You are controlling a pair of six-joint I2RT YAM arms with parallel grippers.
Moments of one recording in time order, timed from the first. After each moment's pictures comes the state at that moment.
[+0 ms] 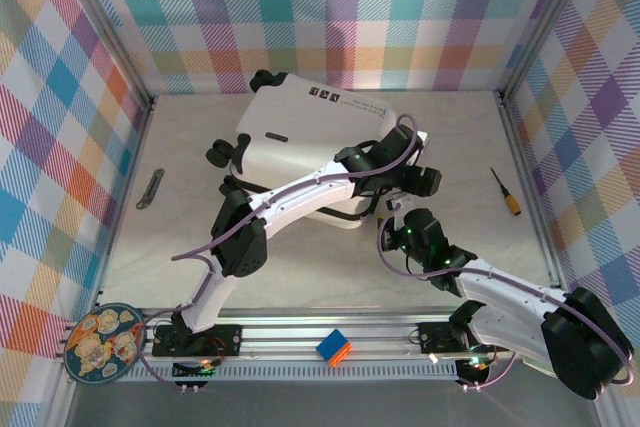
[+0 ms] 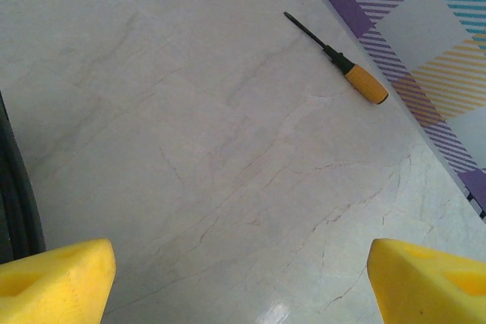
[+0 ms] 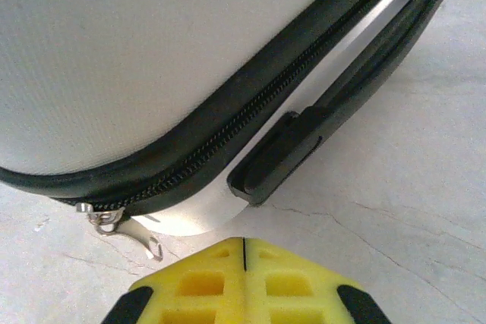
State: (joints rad) left arm -0.98 2.19 2.08 -0.60 0.00 -0.47; right arm 0.67 1.01 0.30 0.21 0.09 0.24
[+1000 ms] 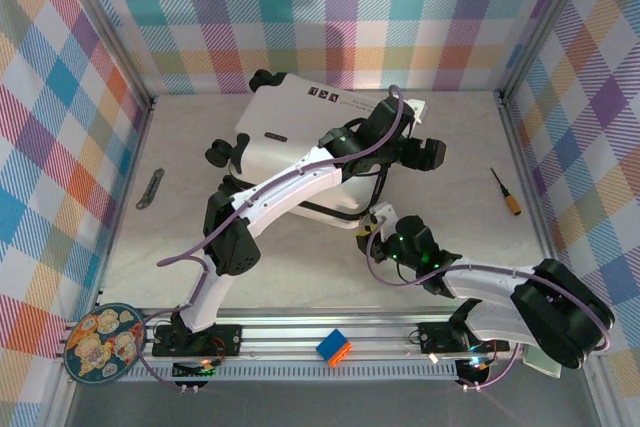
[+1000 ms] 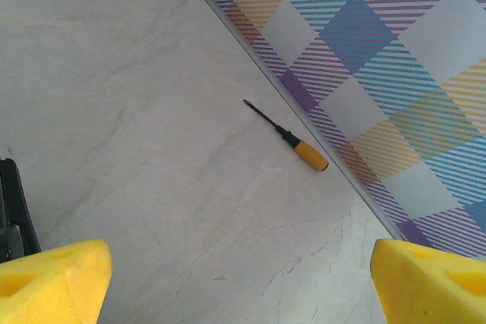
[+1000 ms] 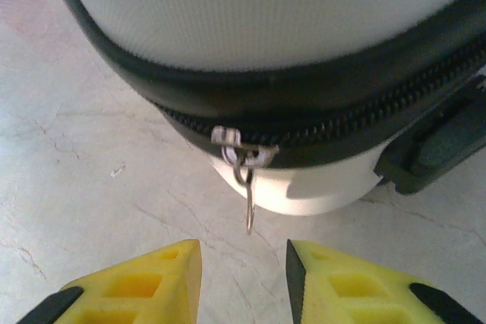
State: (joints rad) left arm -0.94 2.16 2.22 -0.60 0.04 -0.47; right arm 0.72 1.21 0.24 0.48 -0.08 0.17
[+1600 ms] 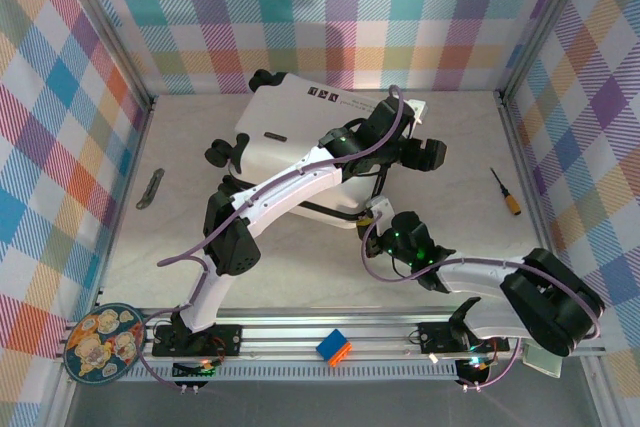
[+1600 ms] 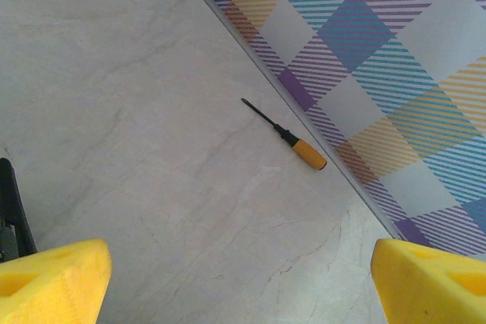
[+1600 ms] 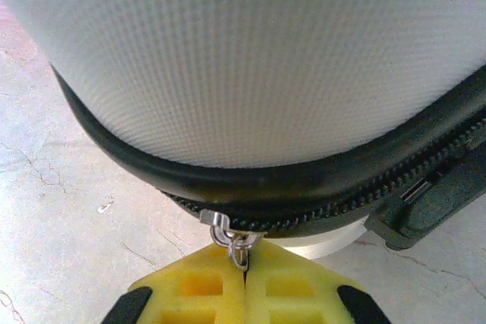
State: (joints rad) left arm -0.94 2.16 2.22 -0.60 0.05 -0.47; right arm 0.72 1.26 0.28 0.54 -0.04 0.16
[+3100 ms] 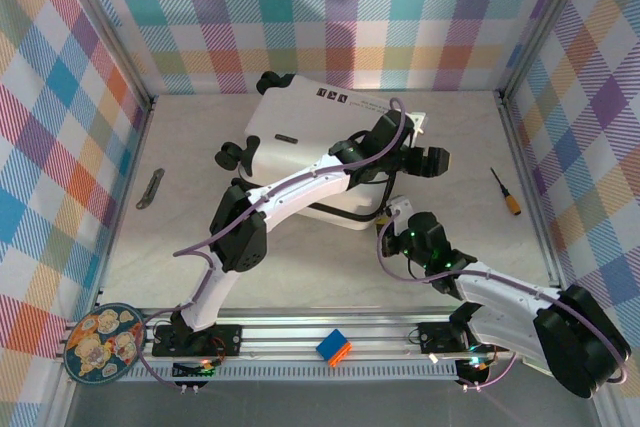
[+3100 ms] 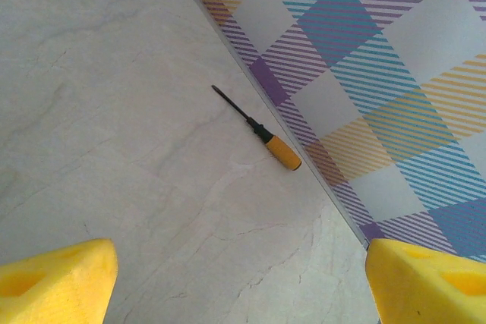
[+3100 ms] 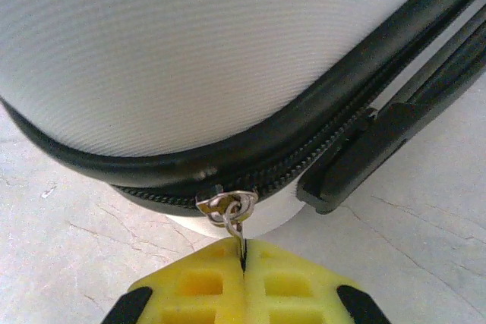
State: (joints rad) left arm -0.92 2.21 2.08 -0.37 0.17 -0.58; right arm 0.62 1.03 0.25 0.28 0.01 0.17
